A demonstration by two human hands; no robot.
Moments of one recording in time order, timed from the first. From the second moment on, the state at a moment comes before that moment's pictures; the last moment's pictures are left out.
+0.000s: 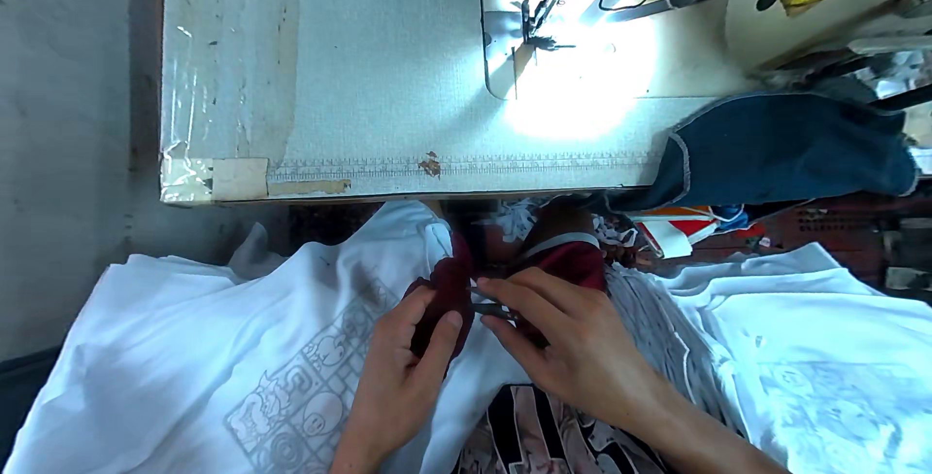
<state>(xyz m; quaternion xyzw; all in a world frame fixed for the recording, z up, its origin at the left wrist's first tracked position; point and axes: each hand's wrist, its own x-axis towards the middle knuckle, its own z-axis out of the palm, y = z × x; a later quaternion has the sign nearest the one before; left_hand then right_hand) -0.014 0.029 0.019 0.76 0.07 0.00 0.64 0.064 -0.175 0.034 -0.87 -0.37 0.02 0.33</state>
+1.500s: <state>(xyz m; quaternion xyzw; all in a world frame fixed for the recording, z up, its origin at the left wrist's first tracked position) -0.015 0.021 0.023 0.72 0.08 0.07 0.68 0.056 -0.174 0.044 -0.86 -0.37 -0.01 0.34</state>
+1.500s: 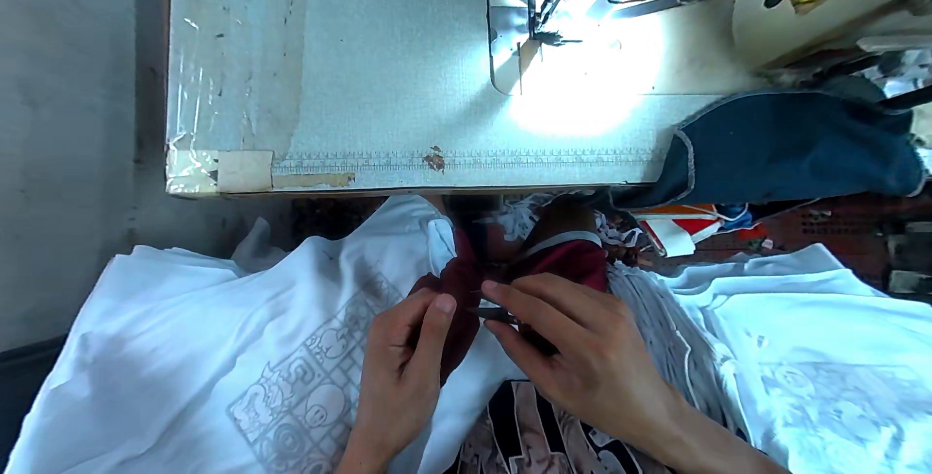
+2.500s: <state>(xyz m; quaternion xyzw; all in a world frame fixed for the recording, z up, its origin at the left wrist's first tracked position) -0.013 0.013 0.026 0.69 0.13 0.08 0.70 0.053 -0.165 0.013 -0.76 -0.30 0.07 0.58</state>
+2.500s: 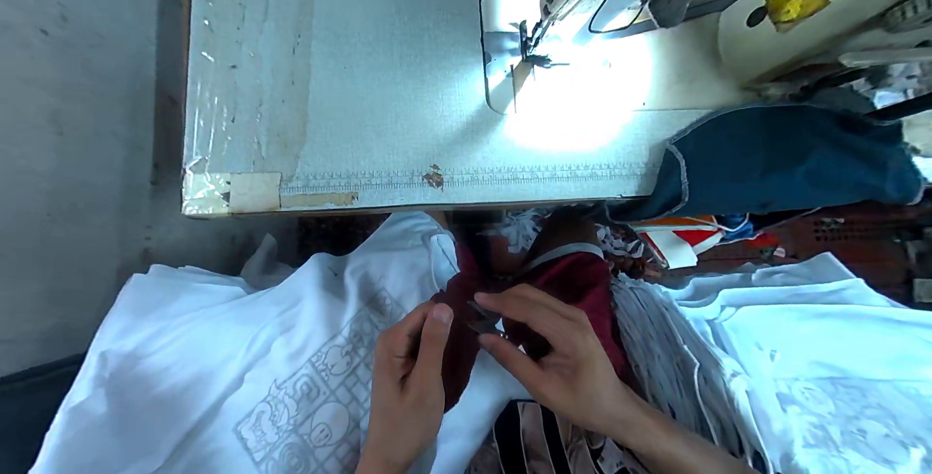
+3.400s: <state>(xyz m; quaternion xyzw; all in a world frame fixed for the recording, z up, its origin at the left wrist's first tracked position) -0.020 -0.015 0.040 0.59 0.11 0.17 0.78 0.058 -0.179 0.037 -0.74 -0.34 0.13 0.57</state>
